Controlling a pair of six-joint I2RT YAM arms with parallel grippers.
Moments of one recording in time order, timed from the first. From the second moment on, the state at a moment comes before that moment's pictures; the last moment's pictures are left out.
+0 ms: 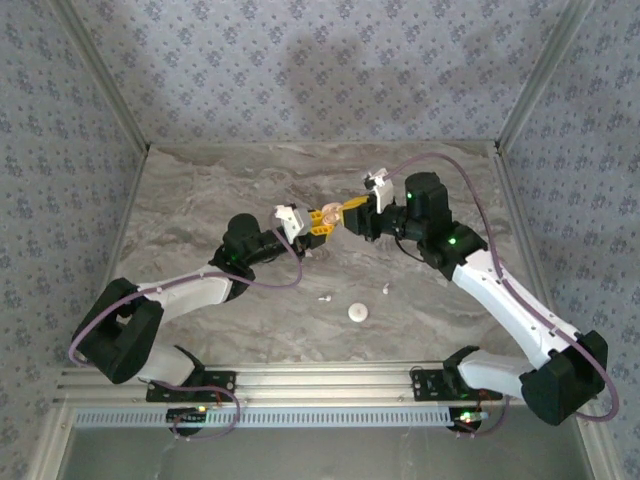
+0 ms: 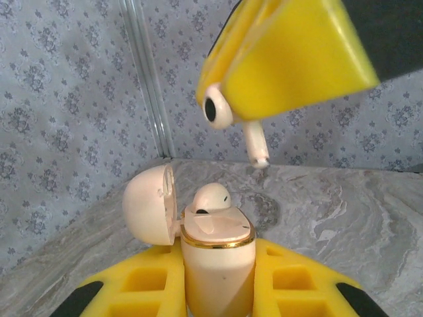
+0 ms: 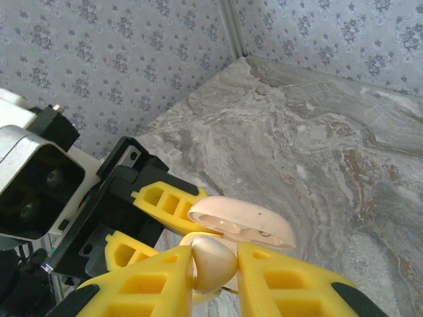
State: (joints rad) left arm -0.66 1.42 0.66 0.83 0.53 0.11; right arm 0.54 1.17 1.05 -0.23 -0.47 0.13
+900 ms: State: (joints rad) left arm -0.66 1.42 0.66 0.83 0.53 0.10; right arm 0.61 1.23 1.09 -0.23 -0.38 0.10
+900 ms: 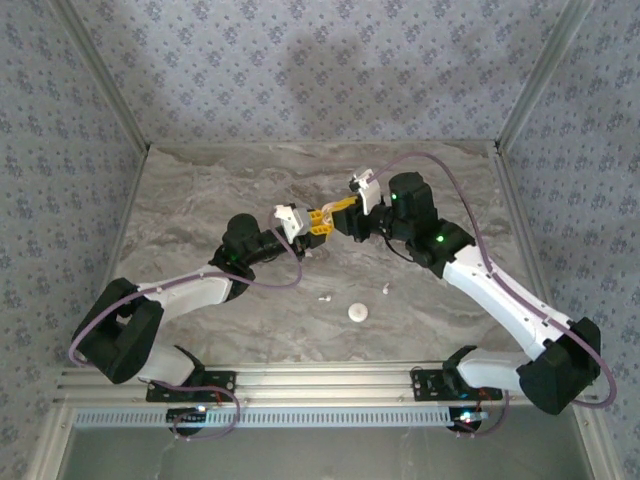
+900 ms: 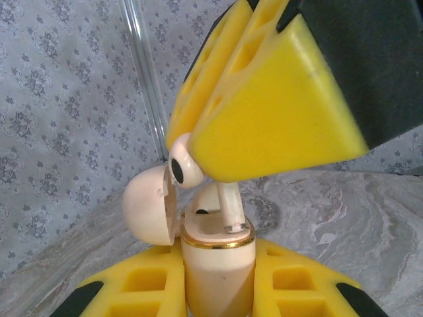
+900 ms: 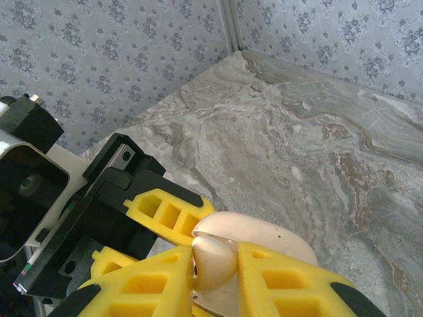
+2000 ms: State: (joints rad) left arm -0.66 1.41 0.66 0.83 0.54 0.08; right arm 0.65 1.23 1.10 -0.25 -0.29 0.02
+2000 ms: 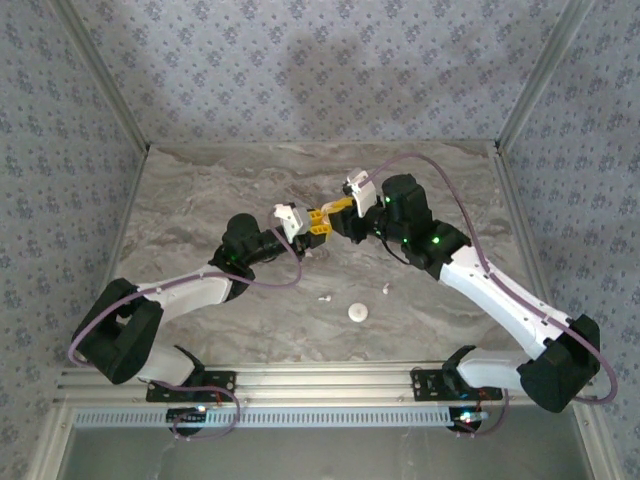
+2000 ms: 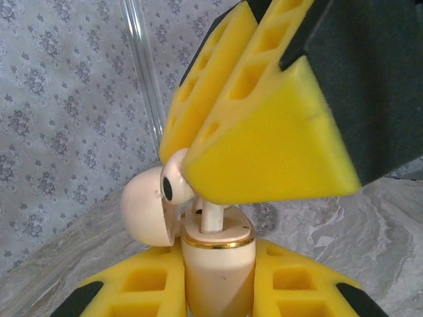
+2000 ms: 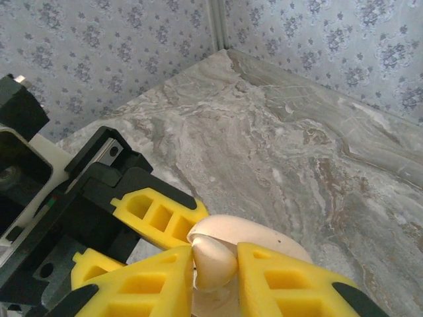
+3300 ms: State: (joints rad) left arm -0.66 1.40 0.66 0.80 0.54 0.10; right arm 0.53 1.17 1.12 -0.31 -0.45 0.29
